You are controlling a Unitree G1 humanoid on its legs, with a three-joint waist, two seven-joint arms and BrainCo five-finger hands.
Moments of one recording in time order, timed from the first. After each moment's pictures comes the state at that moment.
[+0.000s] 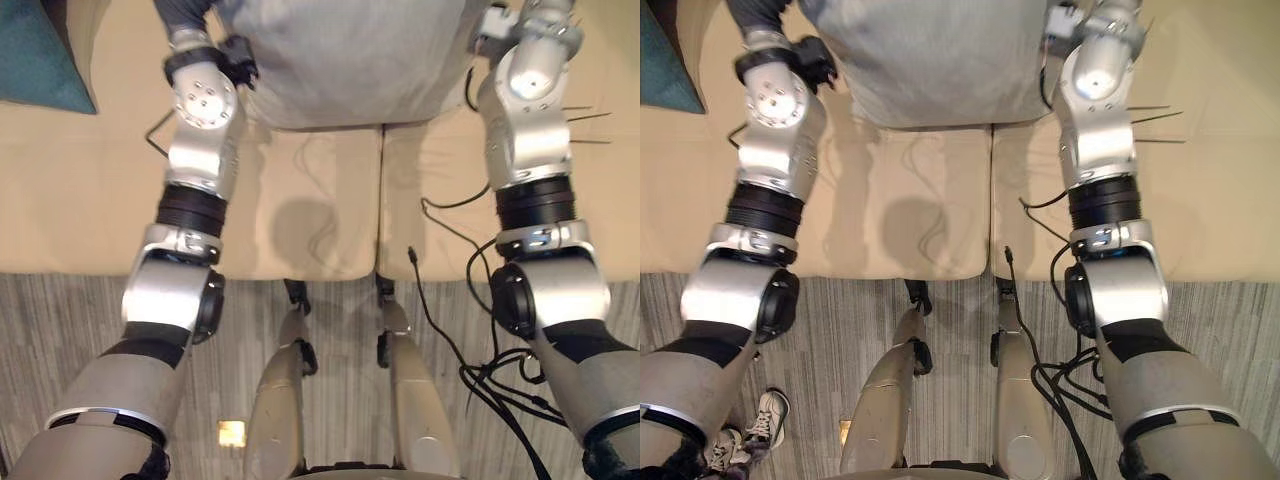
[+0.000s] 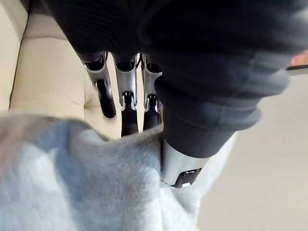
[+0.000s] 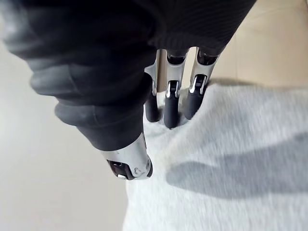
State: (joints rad) left arm -1.28 0.39 -0.03 0.70 -0.24 -0.22 0.46; right arm -1.33 -0.37 -0.05 0.58 0.12 -0.16 -0.46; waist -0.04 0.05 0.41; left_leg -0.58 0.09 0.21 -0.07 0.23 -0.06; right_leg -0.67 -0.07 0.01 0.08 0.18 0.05
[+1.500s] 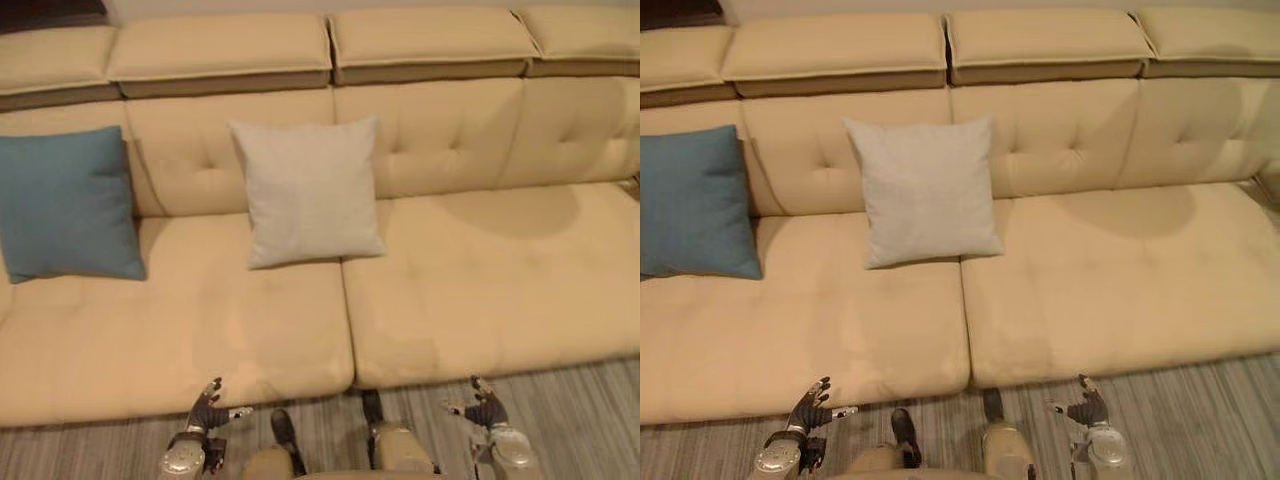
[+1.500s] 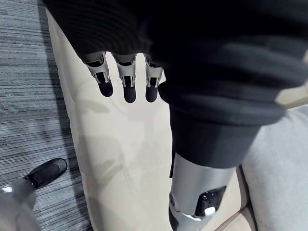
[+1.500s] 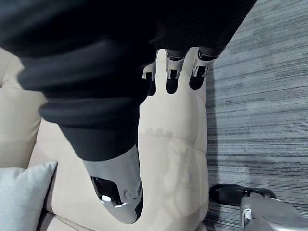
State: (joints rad) left arm 0.17 0.24 0.06 0.68 0.03 -0.12 0.00; right arm 0.15 -0.21 -0.14 0.70 -0.12 -0.09 -0.04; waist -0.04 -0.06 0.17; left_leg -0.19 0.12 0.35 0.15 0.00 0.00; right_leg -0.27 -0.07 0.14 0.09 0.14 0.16
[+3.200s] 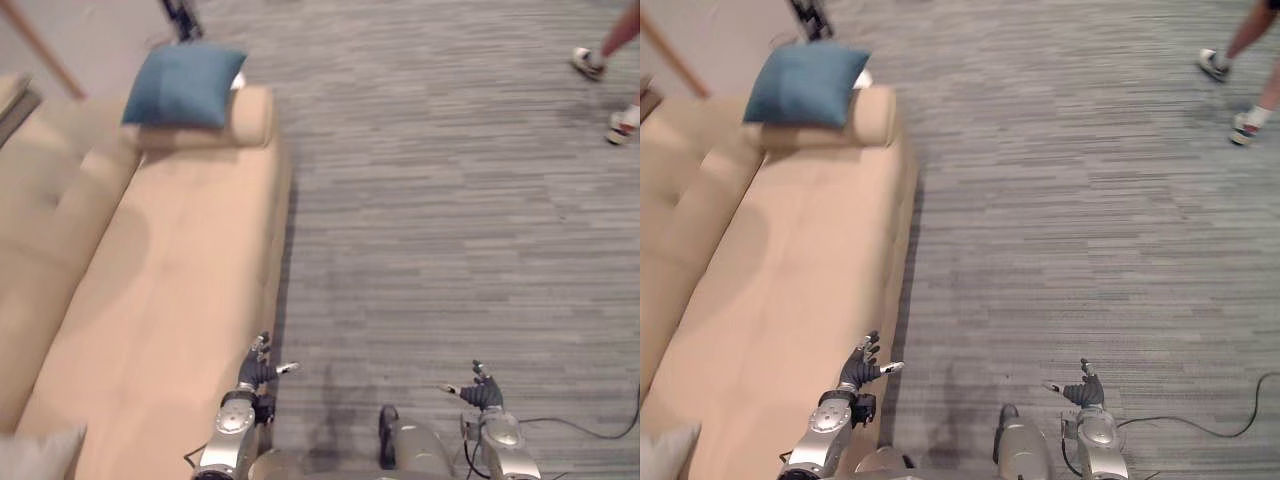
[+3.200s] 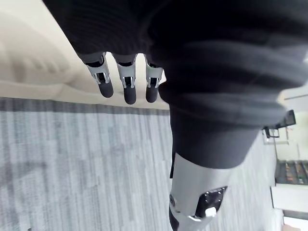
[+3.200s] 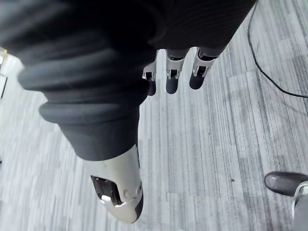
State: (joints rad) left arm 0.11 0.06 -0.04 0.54 -0.03 -0.10 0.07; right arm 0.08 -0.16 -0.15 0.71 -0.04 -0.06 -0.15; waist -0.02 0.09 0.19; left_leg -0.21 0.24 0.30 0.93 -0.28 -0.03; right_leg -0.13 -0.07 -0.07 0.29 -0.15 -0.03
